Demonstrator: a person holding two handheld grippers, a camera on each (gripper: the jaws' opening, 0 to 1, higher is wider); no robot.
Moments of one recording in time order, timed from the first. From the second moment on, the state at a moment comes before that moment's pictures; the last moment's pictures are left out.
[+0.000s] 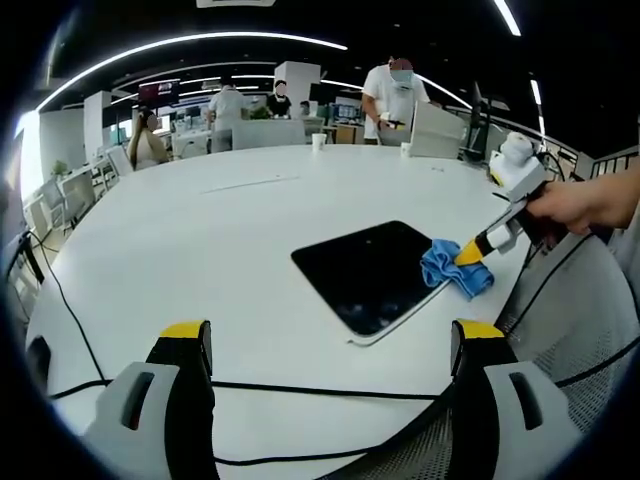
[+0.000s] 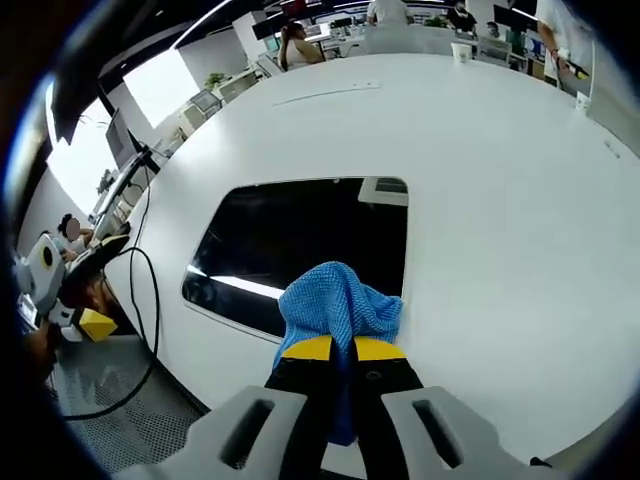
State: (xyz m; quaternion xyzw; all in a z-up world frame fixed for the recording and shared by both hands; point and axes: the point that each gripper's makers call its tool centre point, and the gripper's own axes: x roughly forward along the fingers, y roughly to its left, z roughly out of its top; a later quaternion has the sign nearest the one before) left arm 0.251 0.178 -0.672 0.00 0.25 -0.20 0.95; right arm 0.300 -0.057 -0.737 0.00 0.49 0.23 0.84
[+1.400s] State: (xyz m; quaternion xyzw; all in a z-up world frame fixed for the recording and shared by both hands) left arm 0.252 0.181 -0.673 0.00 0.25 -0.19 0.95; right arm 0.324 -0.055 -0.738 0.01 0.50 0.21 0.84
